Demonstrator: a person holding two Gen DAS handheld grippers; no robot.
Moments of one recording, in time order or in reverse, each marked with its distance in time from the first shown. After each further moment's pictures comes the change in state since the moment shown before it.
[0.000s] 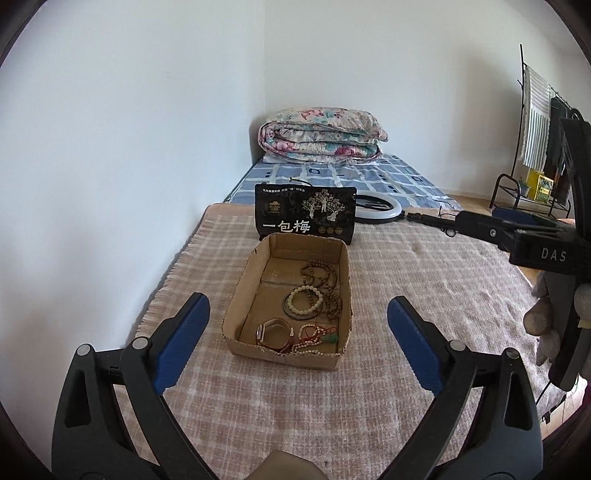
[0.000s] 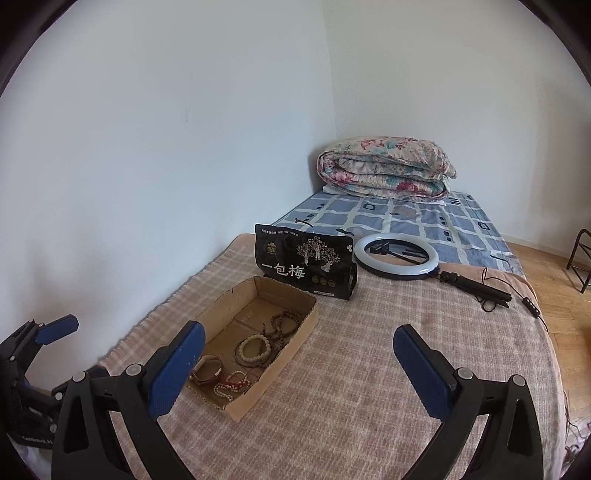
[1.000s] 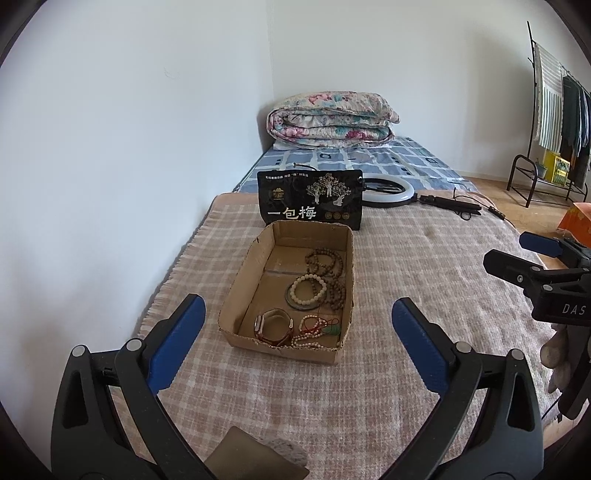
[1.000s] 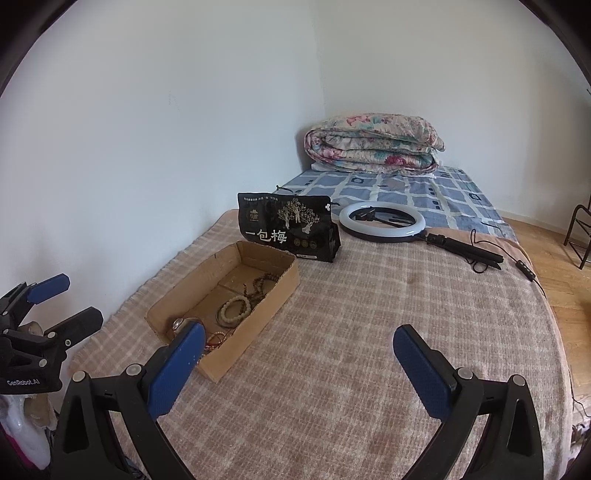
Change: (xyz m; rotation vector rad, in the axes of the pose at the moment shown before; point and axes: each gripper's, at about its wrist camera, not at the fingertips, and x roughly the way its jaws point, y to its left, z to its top) left arm 0.019 -0.032 -0.002 0.039 0.058 0.088; right arm -0.002 -0.032 -0.043 0.035 0.055 -0.016
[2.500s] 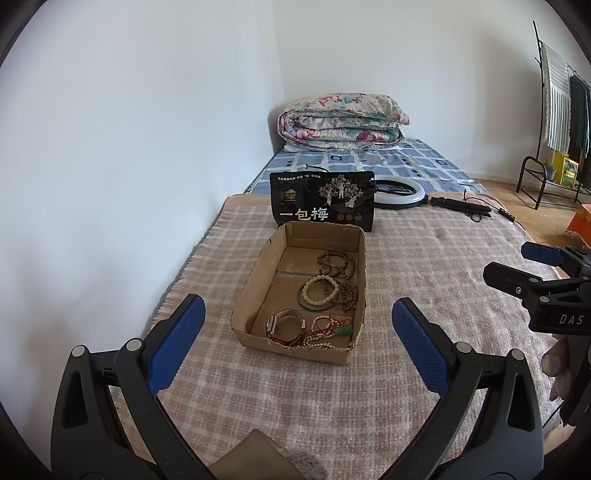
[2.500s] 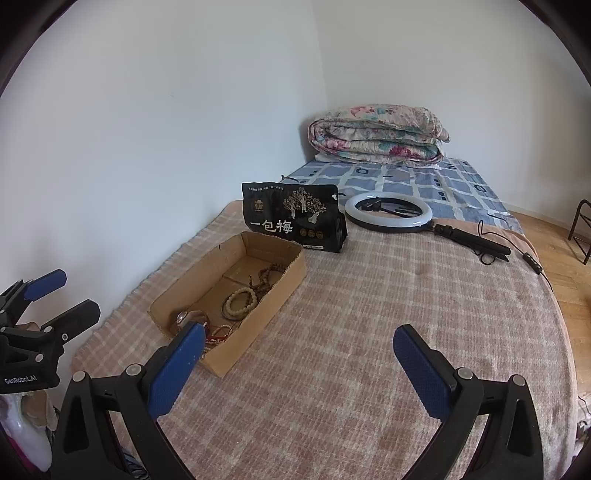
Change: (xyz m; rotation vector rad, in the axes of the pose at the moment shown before) left arm 0.007 0.008 0.002 0.004 -0.007 0.028; right arm 0.010 0.005 -0.006 0.003 0.038 0.020
